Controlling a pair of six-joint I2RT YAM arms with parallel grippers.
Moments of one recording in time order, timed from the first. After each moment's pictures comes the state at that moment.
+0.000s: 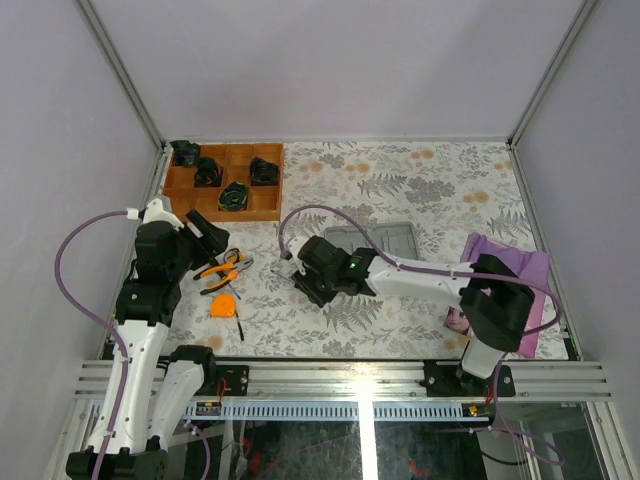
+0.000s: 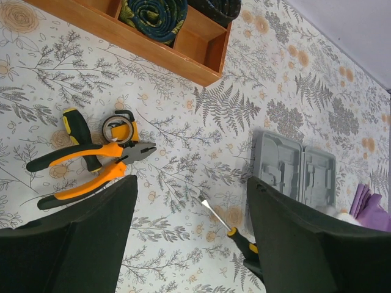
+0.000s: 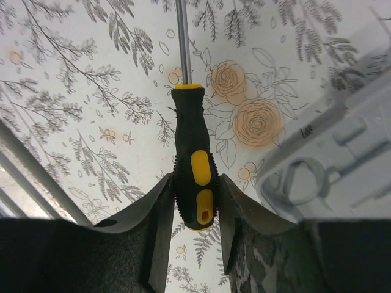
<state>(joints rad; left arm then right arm) -0.03 0.69 0.81 -0.59 0.06 -0.59 1.07 1.75 1.17 -0.42 -0.02 0.12</state>
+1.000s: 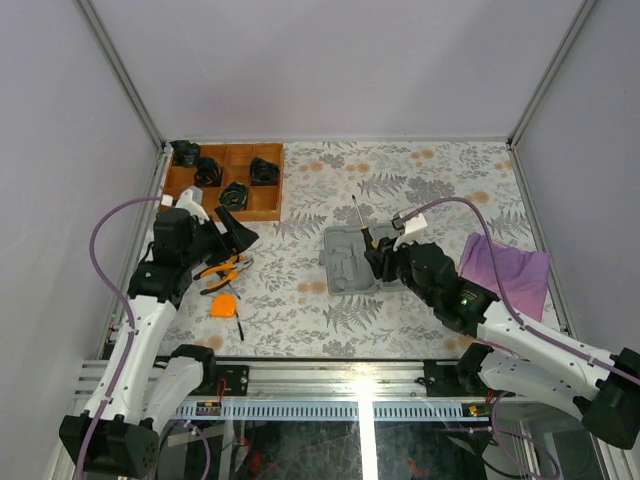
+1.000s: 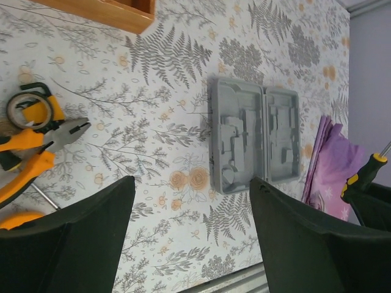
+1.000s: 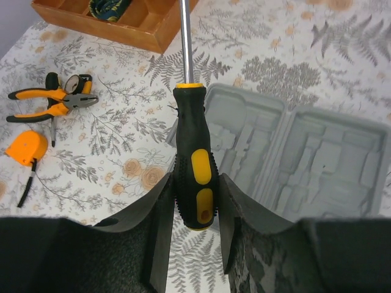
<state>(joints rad) -0.09 0.83 0.81 -0.53 0.30 -0.60 0.86 0.91 0.60 -0.03 0.27 0.36</state>
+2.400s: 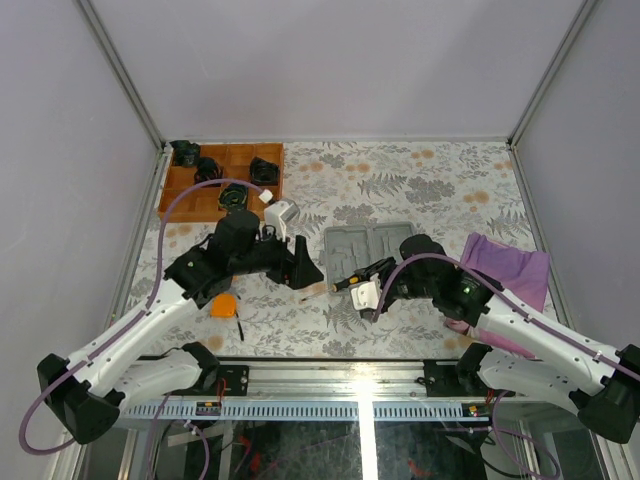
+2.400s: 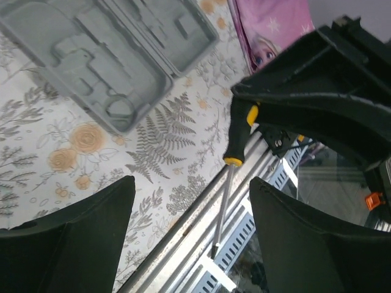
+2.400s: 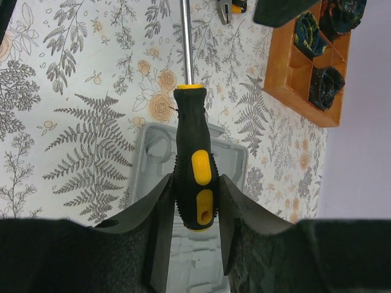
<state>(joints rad) -0.65 0.98 0.93 -0.48 0.40 -0.42 0.85 0.95 0.76 -0.40 -0.41 -1.07</state>
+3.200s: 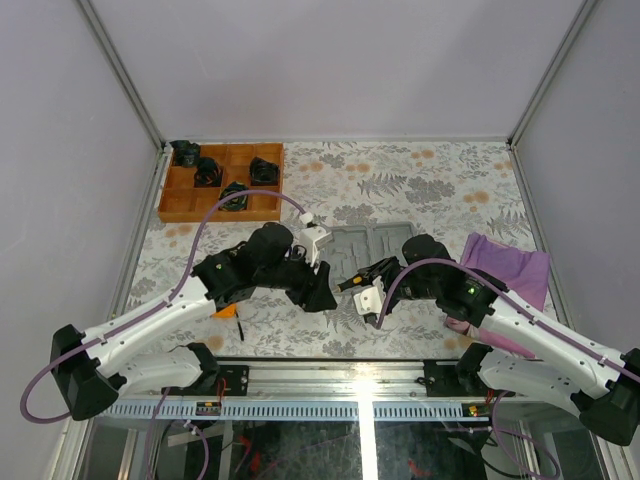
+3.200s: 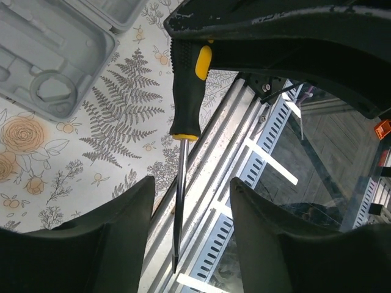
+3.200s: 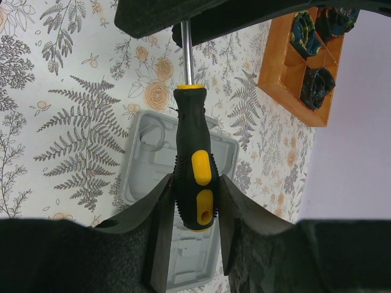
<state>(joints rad) -0.87 1.09 0.93 -0.48 0.44 -0.34 0.85 0.93 0.78 -0.48 -0.38 -1.17</state>
